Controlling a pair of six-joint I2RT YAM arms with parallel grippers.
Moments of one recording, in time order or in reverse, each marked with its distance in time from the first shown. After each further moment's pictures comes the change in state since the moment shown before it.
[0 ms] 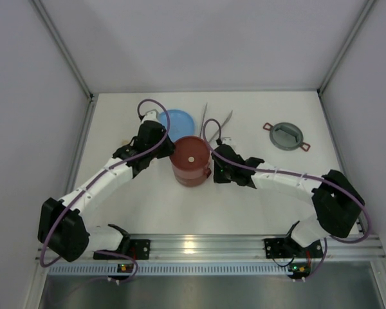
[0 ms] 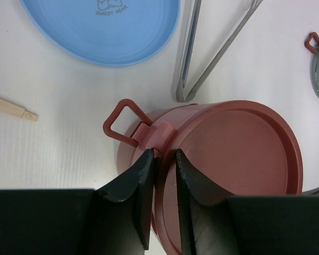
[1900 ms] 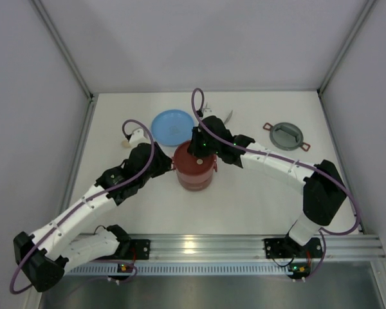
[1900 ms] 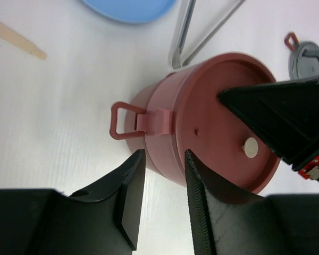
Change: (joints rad) left arm -0.191 -0.323 -0.151 -0.141 -0.198 -0.222; right arm -0.019 0.137 0.386 0.034 -0.146 -0.079
